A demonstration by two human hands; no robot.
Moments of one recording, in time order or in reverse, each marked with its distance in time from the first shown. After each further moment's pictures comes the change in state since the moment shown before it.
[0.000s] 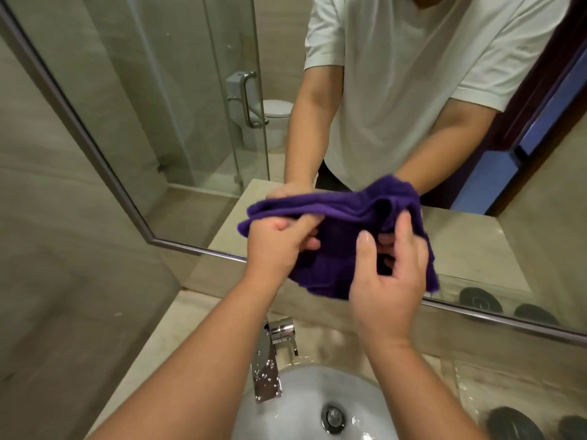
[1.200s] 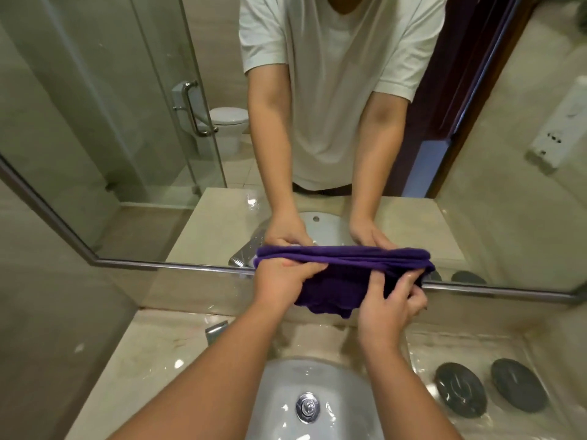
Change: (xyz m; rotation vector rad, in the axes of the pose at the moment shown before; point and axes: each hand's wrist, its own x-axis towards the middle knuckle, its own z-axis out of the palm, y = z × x) left_hand -0.043 -0.053 0.064 0.274 -0.157 -0.286; right_hand -0.017 0.088 -0.071 -0.264 0.159 0.634
